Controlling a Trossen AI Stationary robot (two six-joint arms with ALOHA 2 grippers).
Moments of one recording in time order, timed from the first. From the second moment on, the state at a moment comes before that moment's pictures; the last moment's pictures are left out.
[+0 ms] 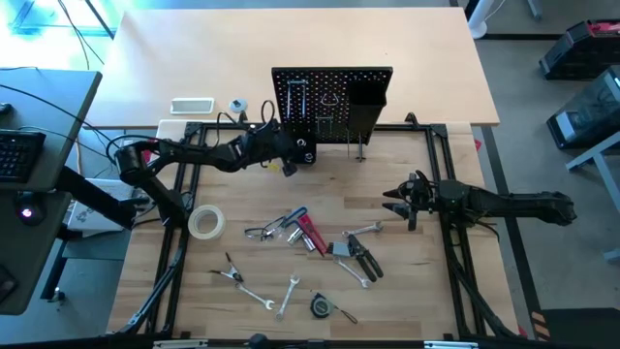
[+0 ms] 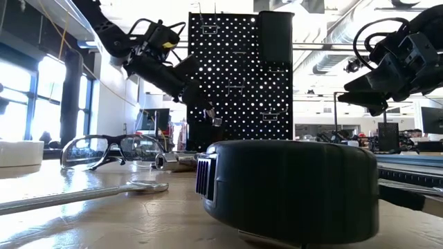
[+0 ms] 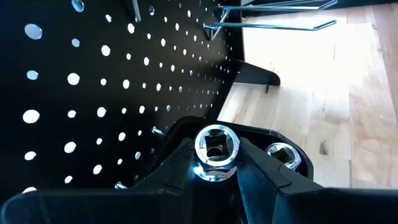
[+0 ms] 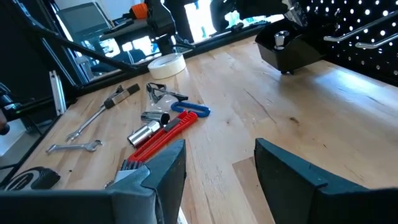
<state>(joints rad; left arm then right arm) 0.47 1.61 0.79 0.43 -0.08 0.29 -0.07 0.24 0.01 0.02 0.05 0.29</state>
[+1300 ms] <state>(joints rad) 0.47 1.75 0.89 0.43 -0.03 0.26 -0.07 0.24 0.01 0.02 0.05 0.28</state>
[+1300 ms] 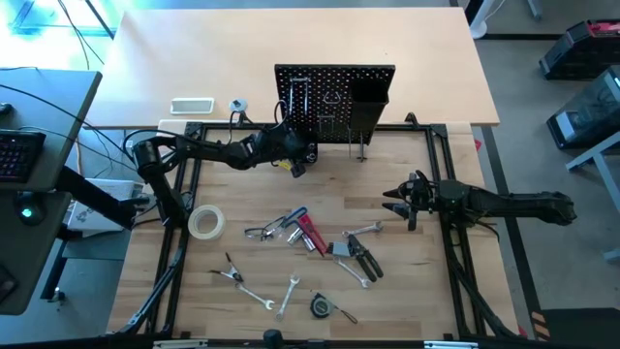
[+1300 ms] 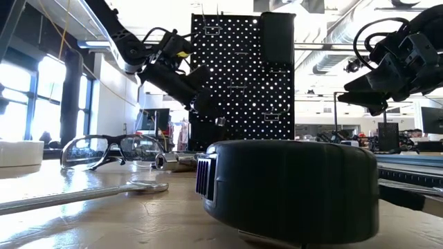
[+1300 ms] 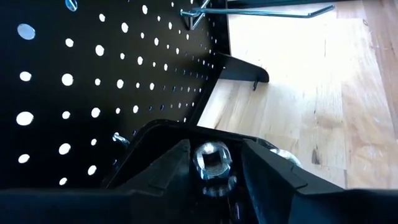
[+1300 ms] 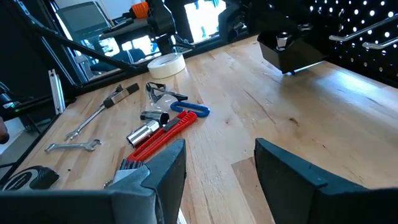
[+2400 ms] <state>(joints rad) 0.46 1.66 0.89 0.36 -0.04 0.25 -0.07 0.25 0.01 0.02 -0.04 0.33</state>
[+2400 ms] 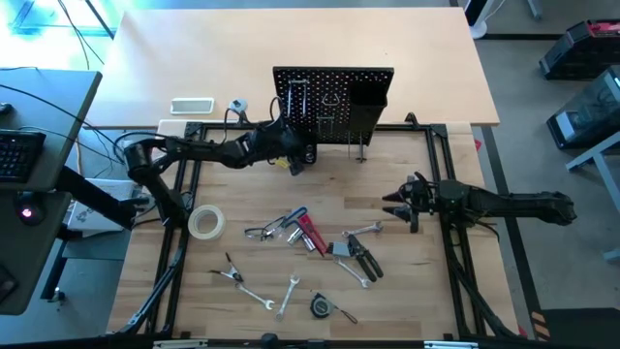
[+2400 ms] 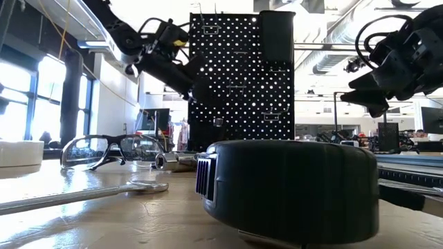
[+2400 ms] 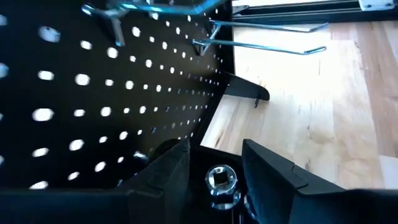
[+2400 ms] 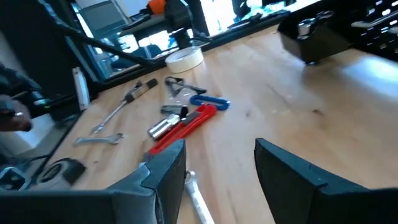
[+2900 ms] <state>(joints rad) 0.41 1.52 0.88 -0.04 -0.06 0.23 0.09 0.51 0.01 0.23 0.02 0.38</state>
